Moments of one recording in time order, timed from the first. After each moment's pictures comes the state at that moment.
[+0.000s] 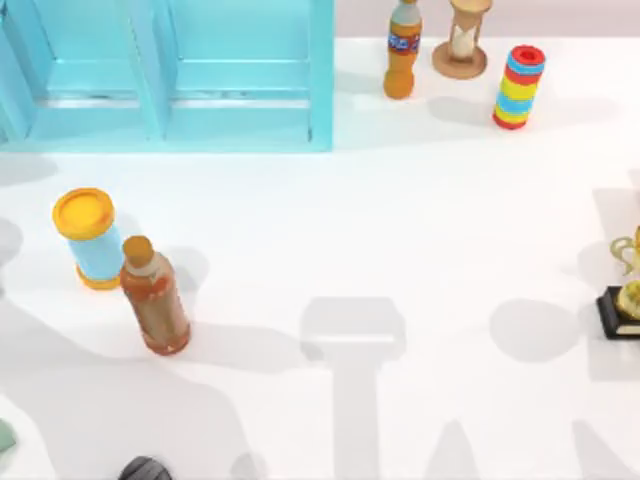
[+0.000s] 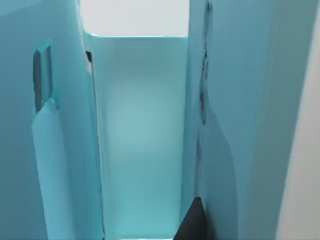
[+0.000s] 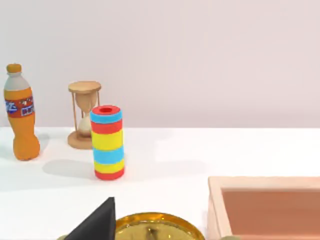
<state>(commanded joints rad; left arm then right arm) 0.41 2.49 1.38 1.11 0.49 0.01 0.00 0.00 0.00 0.00 0.00 0.00</state>
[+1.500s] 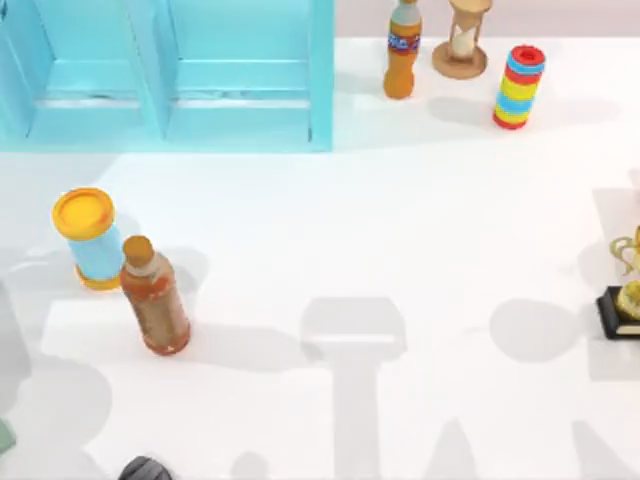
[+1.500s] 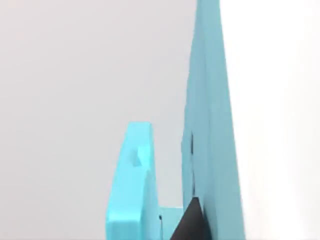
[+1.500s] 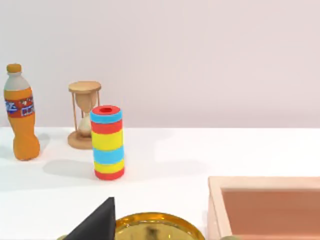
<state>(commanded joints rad) 0.61 1.80 1.05 0.81 0.63 0.02 0.00 0.00 0.00 0.00 0.00 0.00</state>
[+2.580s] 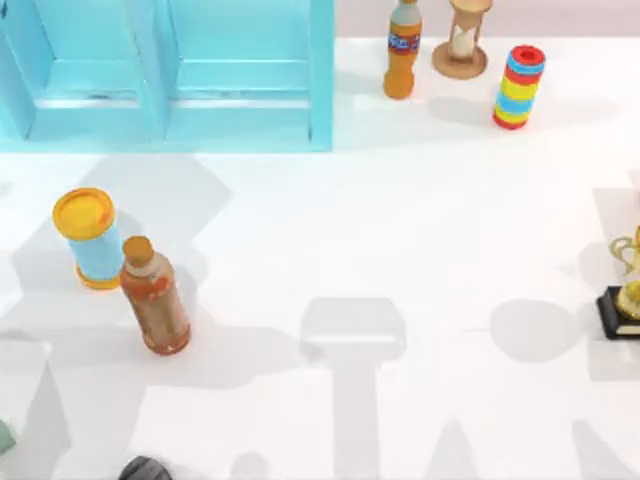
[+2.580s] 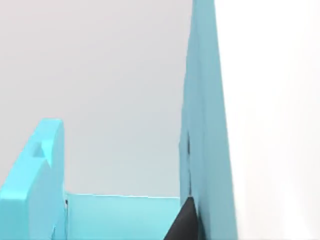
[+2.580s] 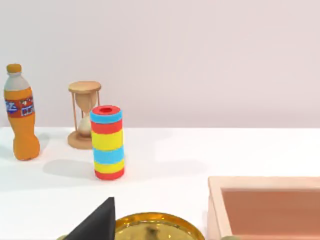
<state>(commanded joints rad) 0.59 1.47 0.86 0.64 0.72 -0.11 0.00 0.00 0.00 0.00 0.00 0.00</state>
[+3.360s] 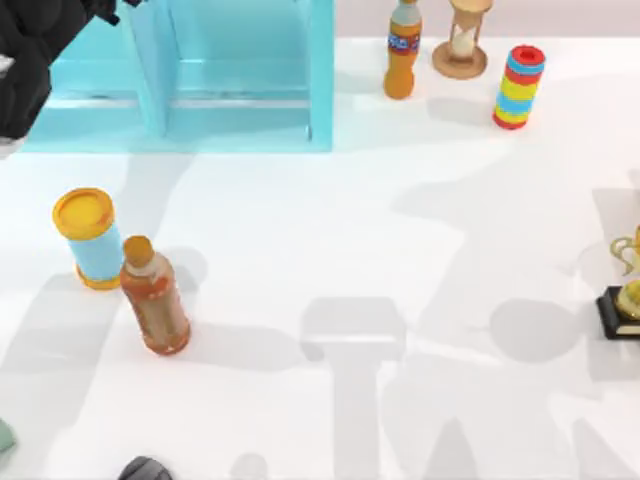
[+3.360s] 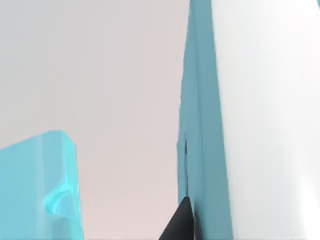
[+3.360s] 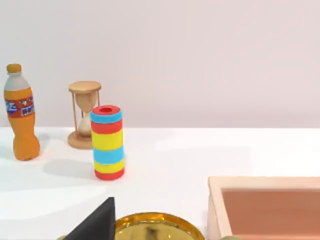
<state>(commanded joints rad) -0.24 1.68 1.12 0.67 0.23 -1.22 0.00 0.00 0.00 0.00 0.00 0.00</state>
